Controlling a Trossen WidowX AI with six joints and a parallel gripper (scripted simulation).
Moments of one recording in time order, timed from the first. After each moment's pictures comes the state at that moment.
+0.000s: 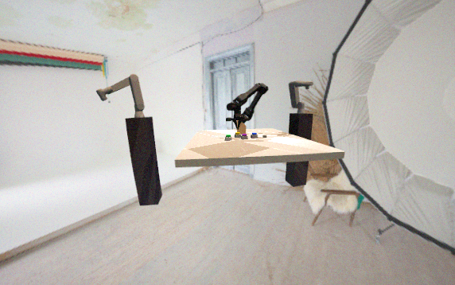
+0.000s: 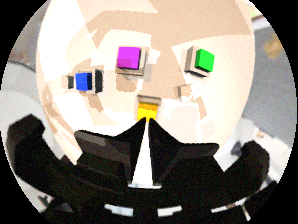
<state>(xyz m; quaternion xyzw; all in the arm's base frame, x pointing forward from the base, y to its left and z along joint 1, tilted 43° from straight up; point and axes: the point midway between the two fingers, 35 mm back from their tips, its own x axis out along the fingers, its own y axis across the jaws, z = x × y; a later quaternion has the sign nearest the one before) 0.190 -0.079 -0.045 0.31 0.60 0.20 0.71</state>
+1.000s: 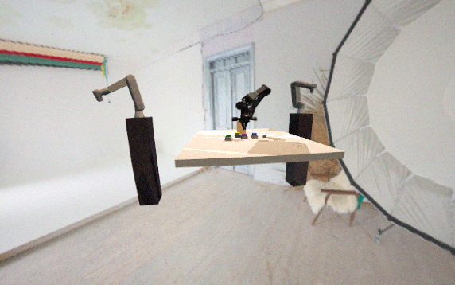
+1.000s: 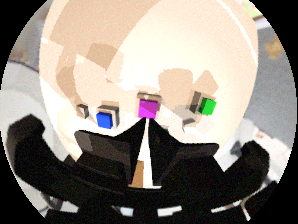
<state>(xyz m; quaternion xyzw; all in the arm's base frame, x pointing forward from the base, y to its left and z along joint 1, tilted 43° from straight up) 0.277 -0.069 -0.005 0.30 0.61 0.20 0.71</state>
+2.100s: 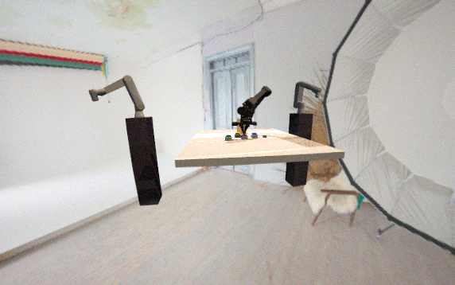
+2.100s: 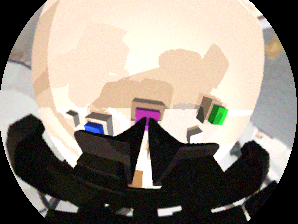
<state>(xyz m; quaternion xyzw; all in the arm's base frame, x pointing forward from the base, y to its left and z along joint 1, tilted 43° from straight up) 0.285 -0.046 -0.033 0.30 0.60 0.20 0.71</state>
